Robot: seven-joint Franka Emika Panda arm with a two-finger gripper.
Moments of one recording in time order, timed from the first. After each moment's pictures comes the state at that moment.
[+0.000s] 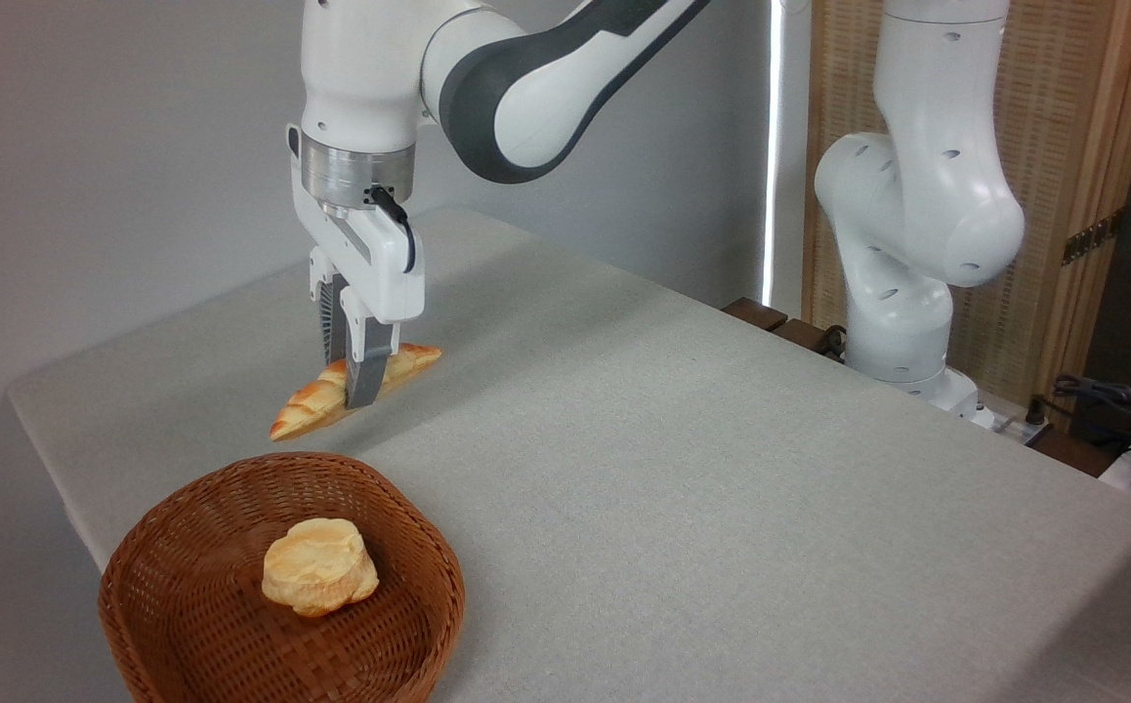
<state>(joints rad) -0.31 -0.07 0.01 -2.07 -0.15 2.27 0.66</state>
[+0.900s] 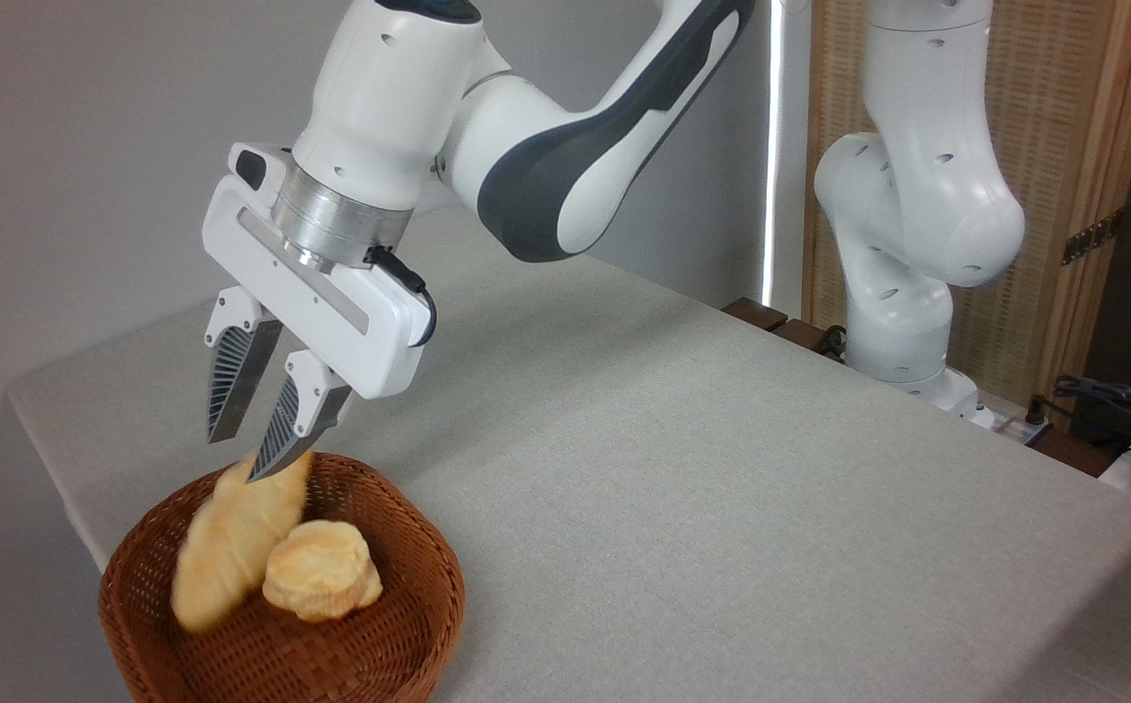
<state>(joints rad) -0.31 0.03 0.16 -2.00 -0.40 2.59 0.65</state>
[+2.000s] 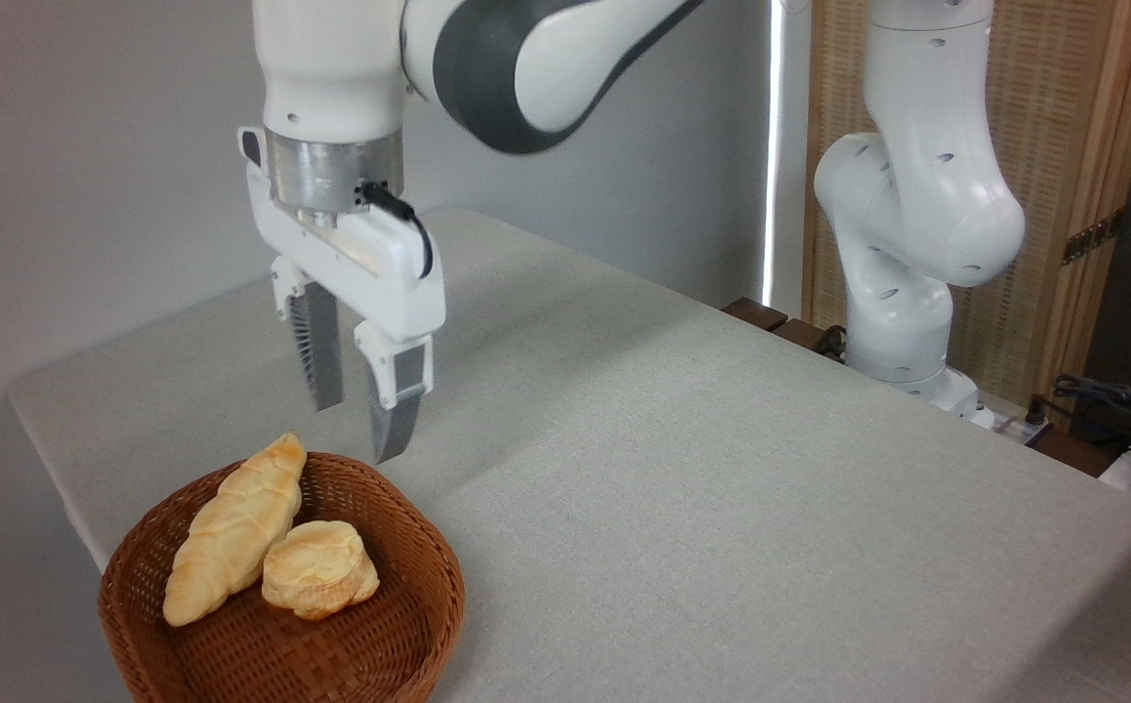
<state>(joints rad) -0.31 0.02 0.19 -1.82 -0.11 1.99 0.65</state>
